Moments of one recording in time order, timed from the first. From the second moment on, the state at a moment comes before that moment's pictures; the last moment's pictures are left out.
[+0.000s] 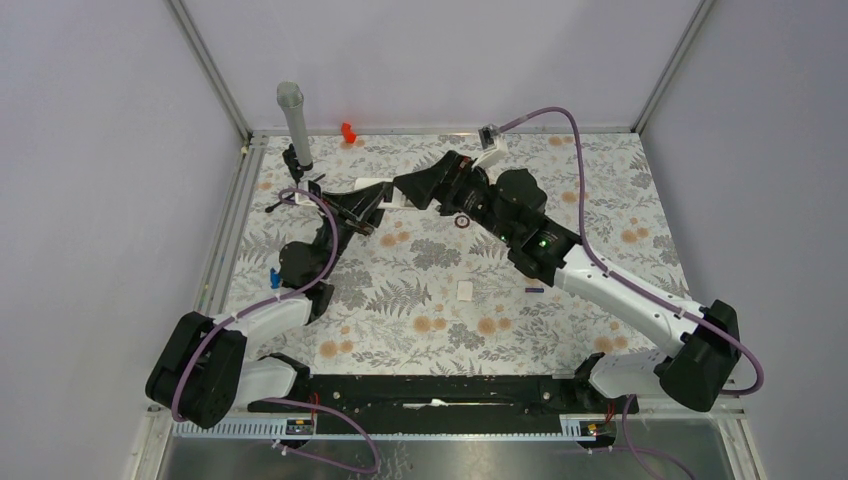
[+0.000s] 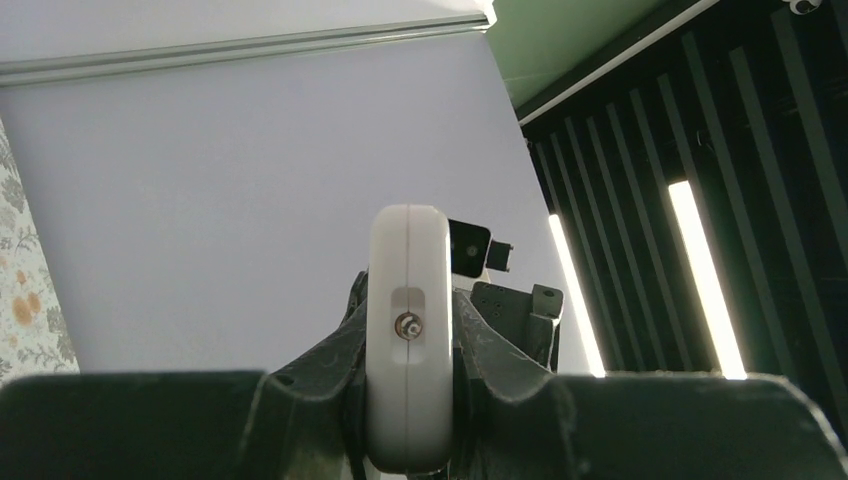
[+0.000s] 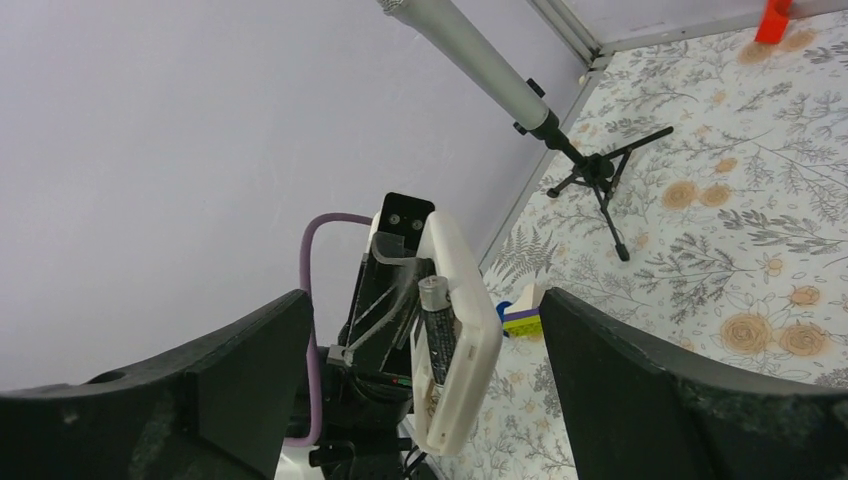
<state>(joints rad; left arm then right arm) -0.43 1.22 0.42 1.30 0.17 -1.77 0.83 1.32 1.15 0.21 0.00 0.84</state>
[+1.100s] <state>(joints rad) -0.43 1.22 0.41 1.31 0.27 -1.63 0.66 1.33 1.09 0.19 -0.31 1.26</state>
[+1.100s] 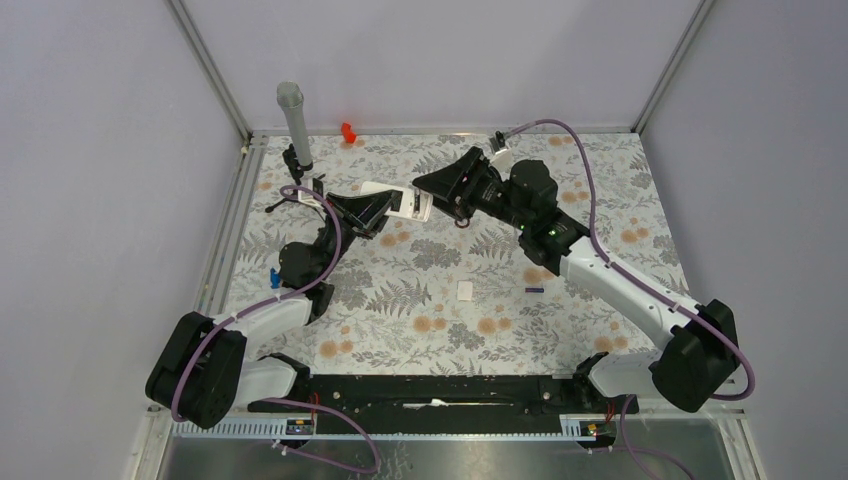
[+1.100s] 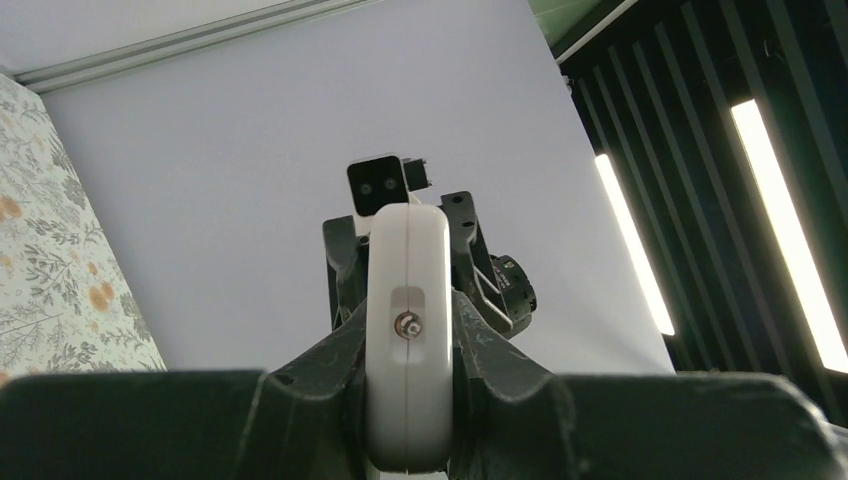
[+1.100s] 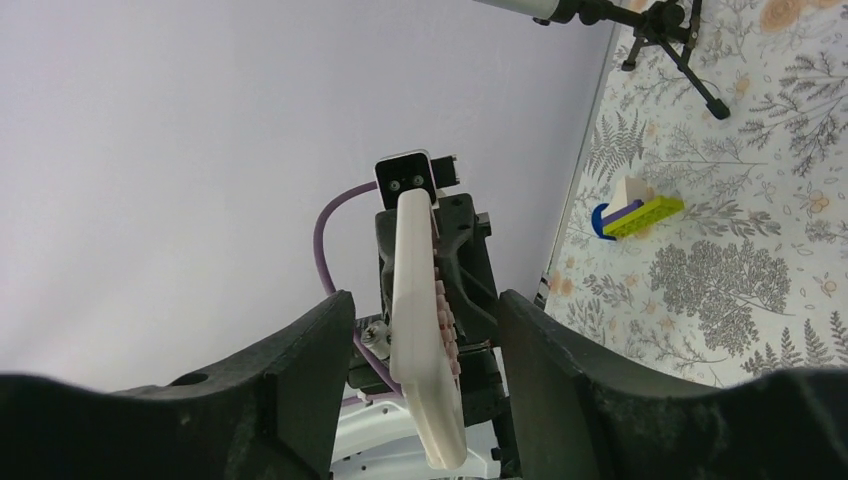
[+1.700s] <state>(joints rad) -0.43 1.22 0.42 1.32 0.27 -1.60 0.65 1.33 1.06 0.25 -0.34 1.35</state>
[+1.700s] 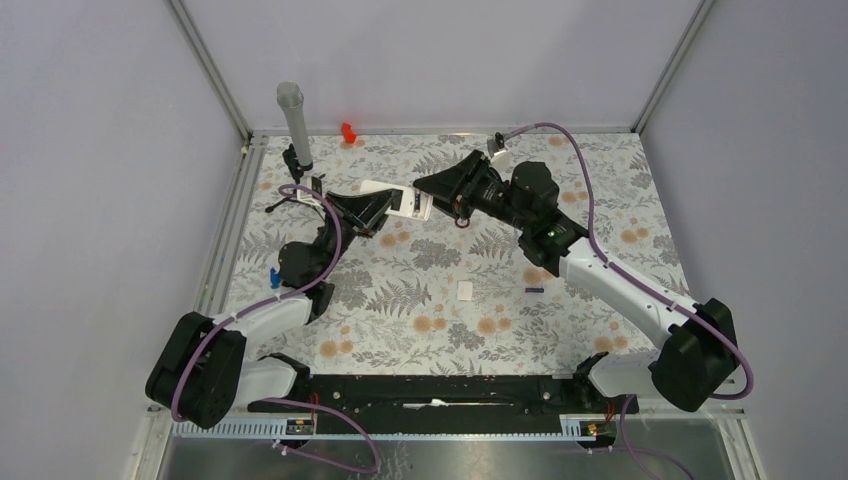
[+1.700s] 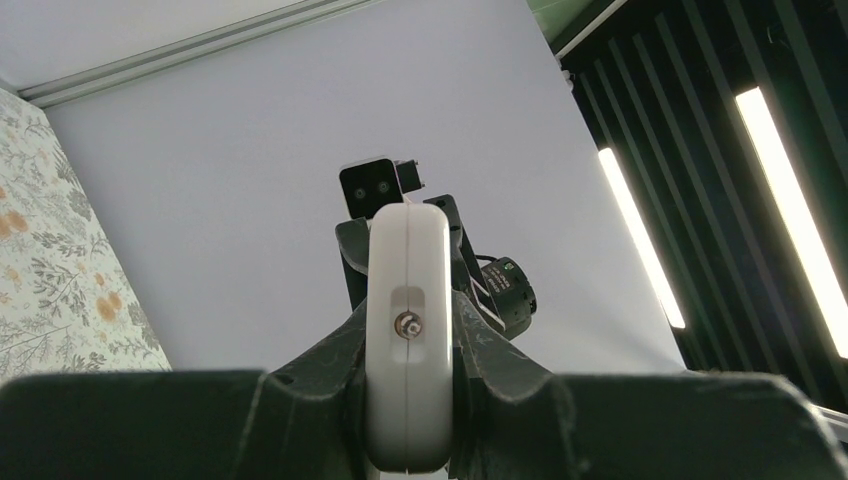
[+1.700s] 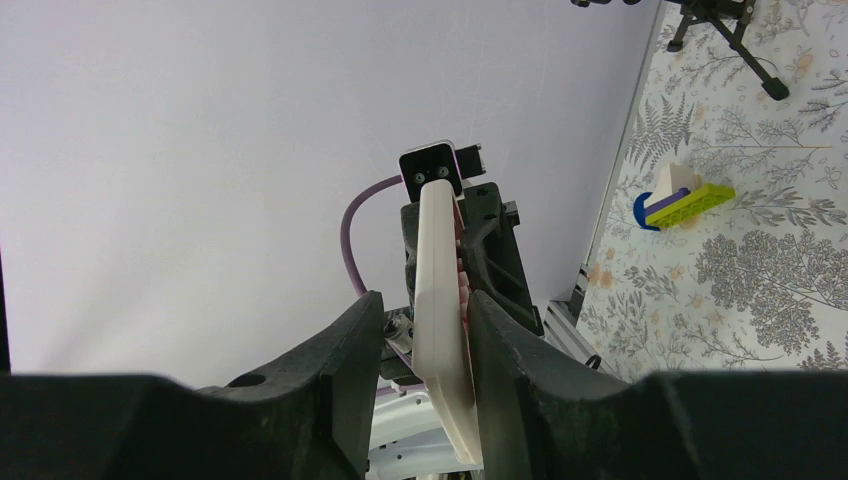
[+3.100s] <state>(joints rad) -0.43 1.26 0.38 1.14 0.31 -1.38 0.63 1.30 1.02 0.01 -0.27 0.81</state>
